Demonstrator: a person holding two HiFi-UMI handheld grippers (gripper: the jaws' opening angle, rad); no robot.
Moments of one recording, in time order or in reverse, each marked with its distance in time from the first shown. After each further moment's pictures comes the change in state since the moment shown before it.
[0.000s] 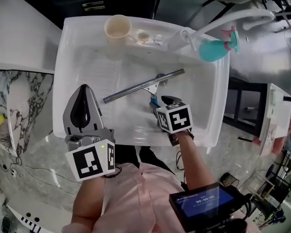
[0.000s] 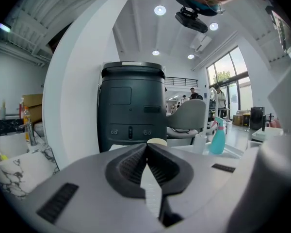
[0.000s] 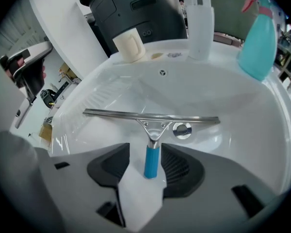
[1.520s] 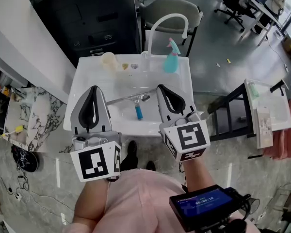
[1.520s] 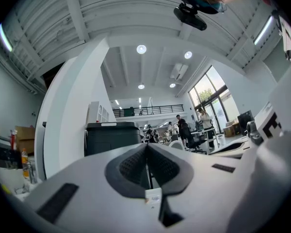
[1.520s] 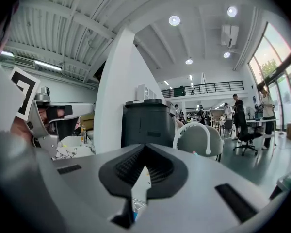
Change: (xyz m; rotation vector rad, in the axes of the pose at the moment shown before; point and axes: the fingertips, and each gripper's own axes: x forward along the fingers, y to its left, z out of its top) left arm -0.192 -0.143 0.172 0.129 -0.400 -0.079; right arm -0.378 0.056 0.029 -0.309 -1.081 -0.157
